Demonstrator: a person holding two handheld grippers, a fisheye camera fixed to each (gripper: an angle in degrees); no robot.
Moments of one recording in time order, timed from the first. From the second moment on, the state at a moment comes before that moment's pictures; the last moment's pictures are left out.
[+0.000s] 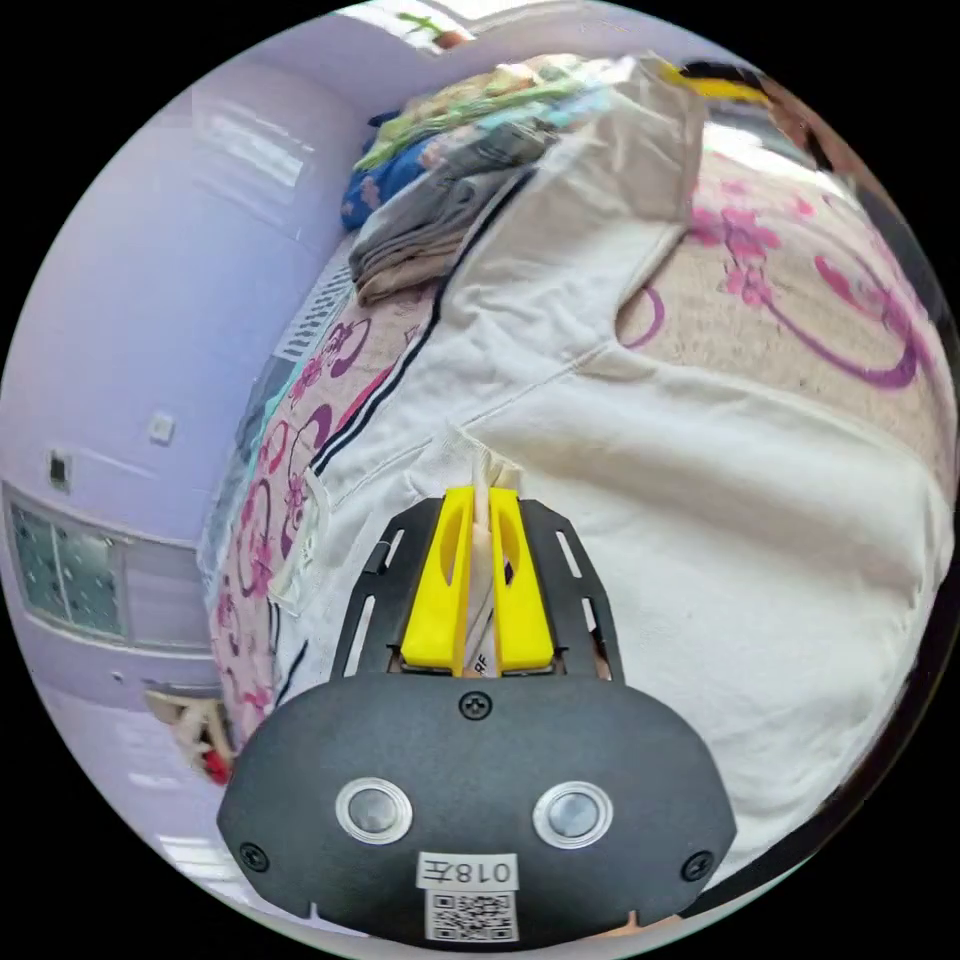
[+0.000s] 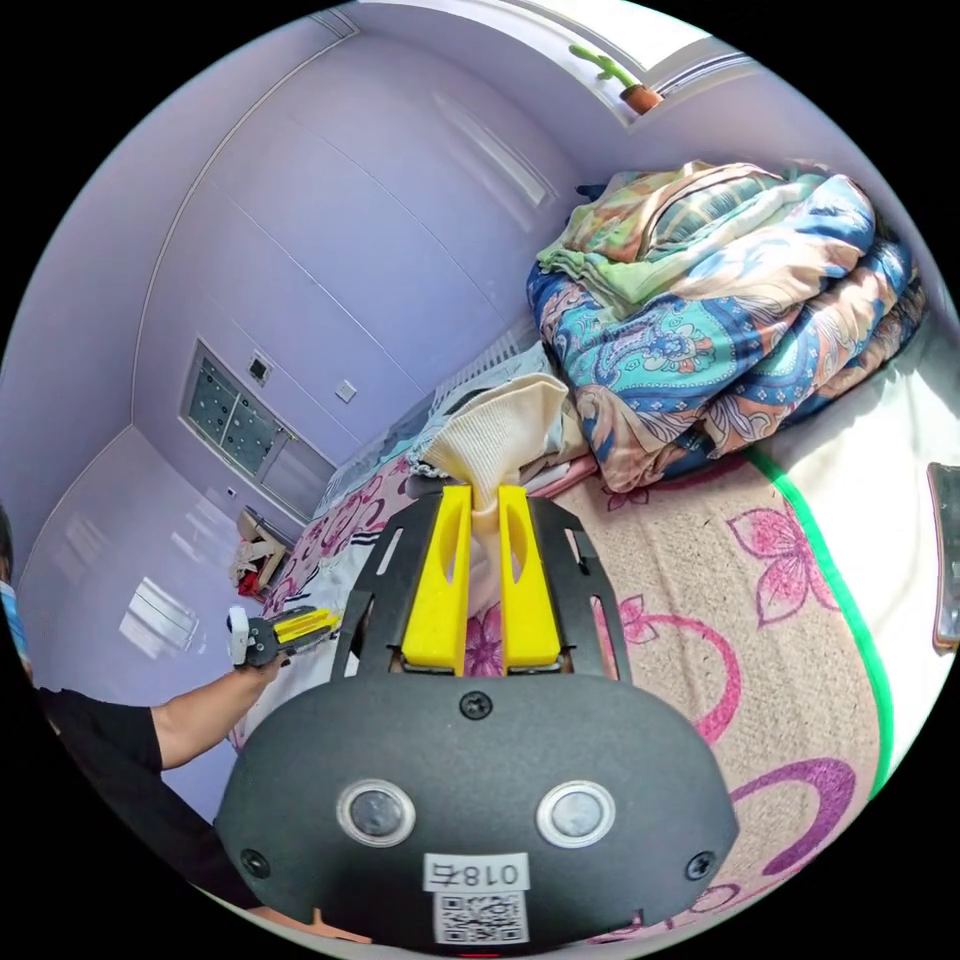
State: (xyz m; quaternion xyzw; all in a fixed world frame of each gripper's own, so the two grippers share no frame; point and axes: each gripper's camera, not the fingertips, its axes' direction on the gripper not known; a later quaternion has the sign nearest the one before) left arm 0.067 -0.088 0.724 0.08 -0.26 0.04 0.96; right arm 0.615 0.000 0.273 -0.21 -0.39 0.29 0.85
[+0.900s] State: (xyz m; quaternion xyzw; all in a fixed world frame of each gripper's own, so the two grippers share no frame) left arm -0.205 0.626 0.489 0.49 -0.25 -0.54 0.64; right arm 0.571 -0.053 0.291 -0.25 -0.29 0.24 0.89
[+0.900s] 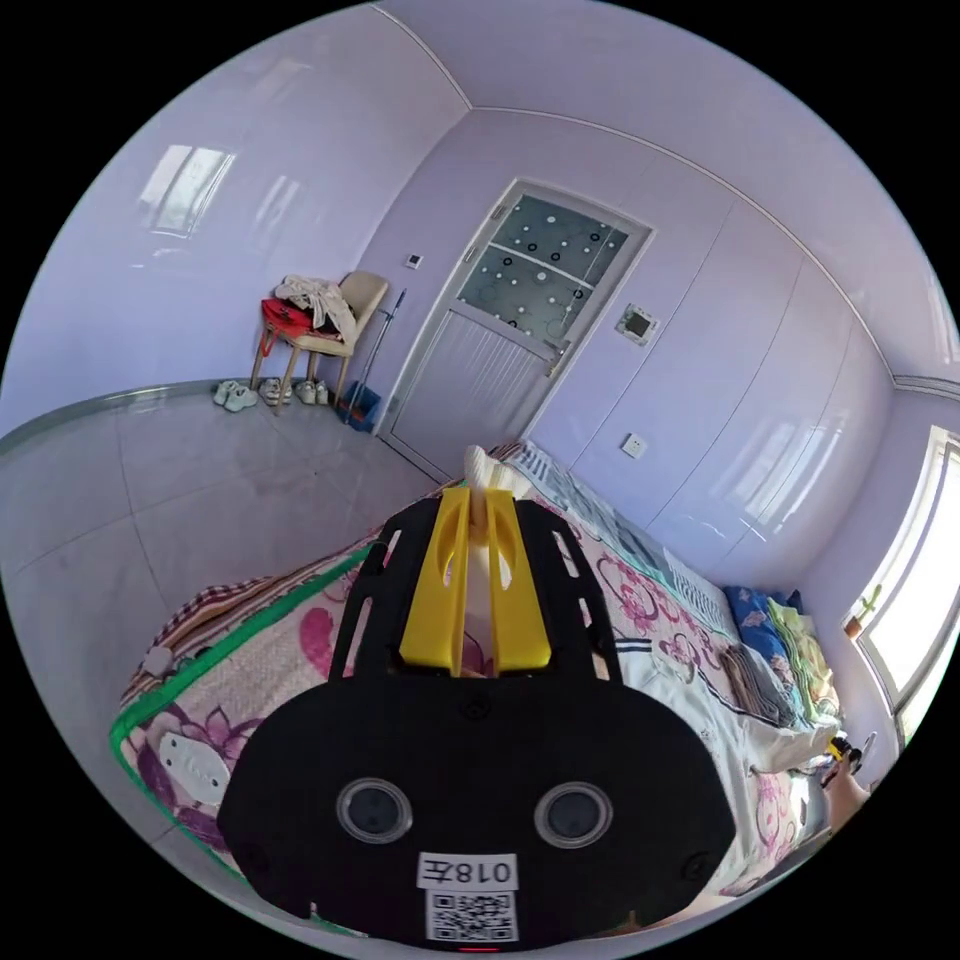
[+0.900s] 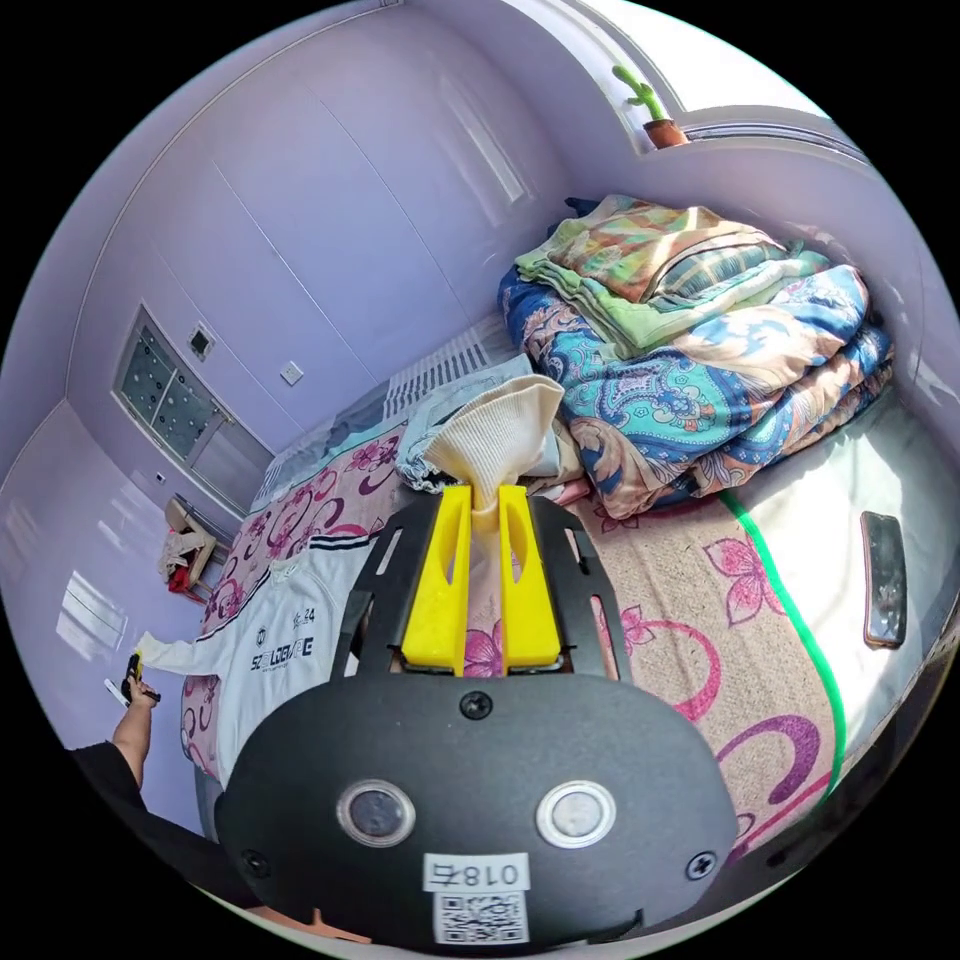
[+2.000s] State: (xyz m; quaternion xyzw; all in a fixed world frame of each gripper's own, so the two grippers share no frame) left arm 0.055 0.619 0.670 0.32 0.00 -0.46 0.83; right arm 0.529 0.144 0.213 -0.43 -0.55 0.15 0.70
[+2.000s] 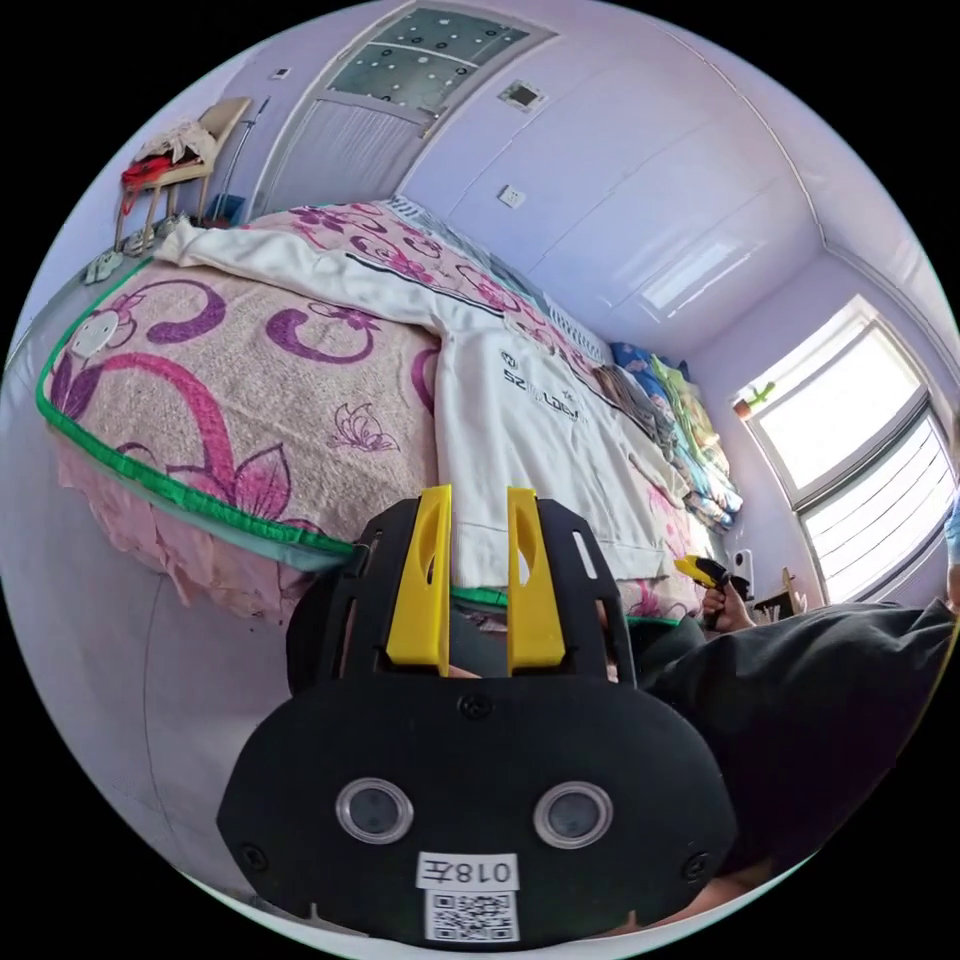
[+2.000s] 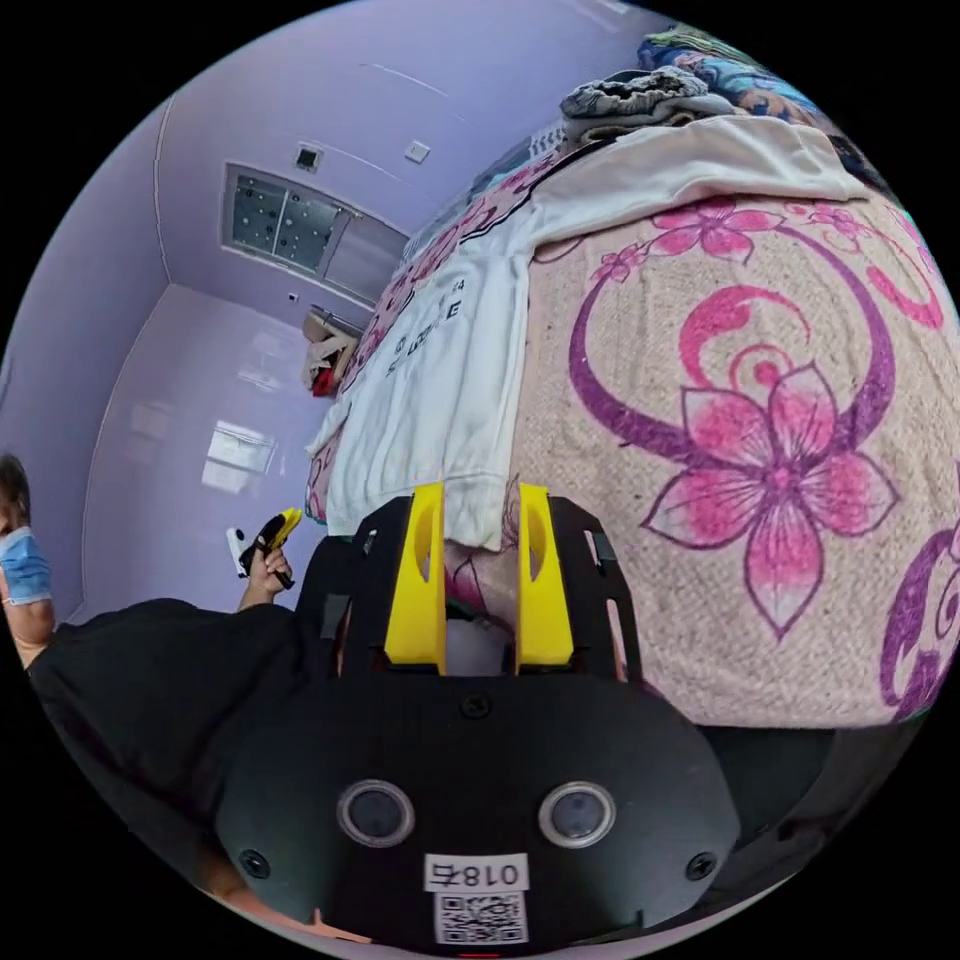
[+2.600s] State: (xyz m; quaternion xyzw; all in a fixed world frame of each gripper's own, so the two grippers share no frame) left arm 0.064 0.546 0.713 0.19 0.02 -0.46 0.86; right arm 0.528 0.180 0.221 -0.44 -0.53 0.18 0.70
